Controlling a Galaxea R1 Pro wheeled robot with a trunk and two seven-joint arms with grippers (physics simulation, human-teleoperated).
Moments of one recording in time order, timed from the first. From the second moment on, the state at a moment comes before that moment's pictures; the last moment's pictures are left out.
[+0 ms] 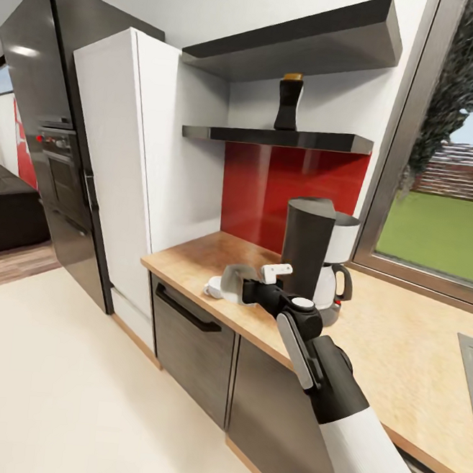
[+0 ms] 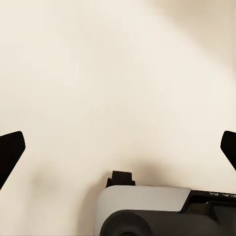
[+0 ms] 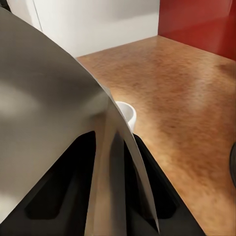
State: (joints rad) left arm 0.00 0.02 0.10 -0.41 0.00 -0.16 0.00; right arm -0.73 0.09 0.34 -1.32 -0.24 0.67 -0.04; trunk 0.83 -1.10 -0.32
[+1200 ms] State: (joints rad) left arm 0.00 0.02 0.11 -0.41 0.00 -0.16 0.00; right arm -0.73 -0.15 0.22 -1.48 -0.24 0.99 0.49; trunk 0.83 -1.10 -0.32
